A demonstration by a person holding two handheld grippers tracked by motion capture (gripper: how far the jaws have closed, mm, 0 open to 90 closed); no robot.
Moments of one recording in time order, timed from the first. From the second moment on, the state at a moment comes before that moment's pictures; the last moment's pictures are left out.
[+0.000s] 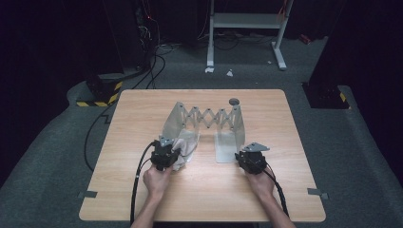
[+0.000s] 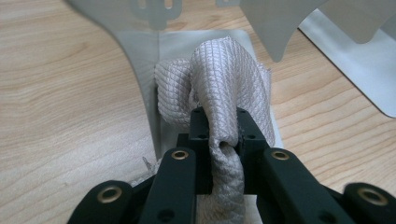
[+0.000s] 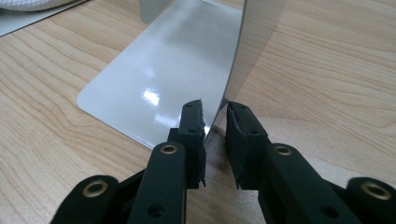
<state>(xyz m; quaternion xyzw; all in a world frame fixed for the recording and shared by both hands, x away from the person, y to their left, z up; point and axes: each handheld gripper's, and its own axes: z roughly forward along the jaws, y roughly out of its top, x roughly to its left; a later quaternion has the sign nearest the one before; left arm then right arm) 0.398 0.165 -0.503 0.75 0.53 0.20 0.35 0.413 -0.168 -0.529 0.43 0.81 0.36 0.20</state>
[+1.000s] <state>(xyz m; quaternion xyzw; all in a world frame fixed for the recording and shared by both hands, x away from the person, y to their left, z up) 0.399 0.184 -0.493 0.72 0.55 0.20 0.38 0.412 -0.168 -0.529 0.43 0.81 0.36 0.20</state>
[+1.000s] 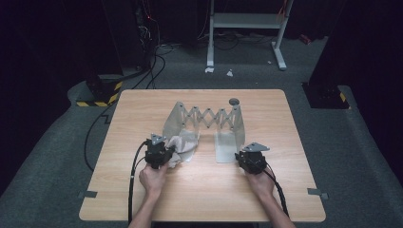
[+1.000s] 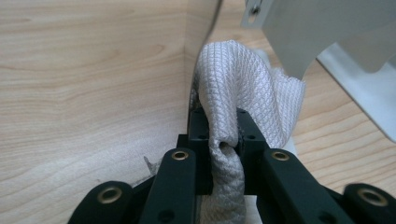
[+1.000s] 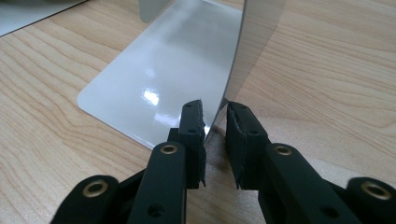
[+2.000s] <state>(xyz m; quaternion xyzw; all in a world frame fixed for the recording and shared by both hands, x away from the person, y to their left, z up) 0.393 0.181 -0.443 0.73 0.53 0.23 0.36 0.412 -0.168 -0.529 0.43 0.81 0.36 0.20</state>
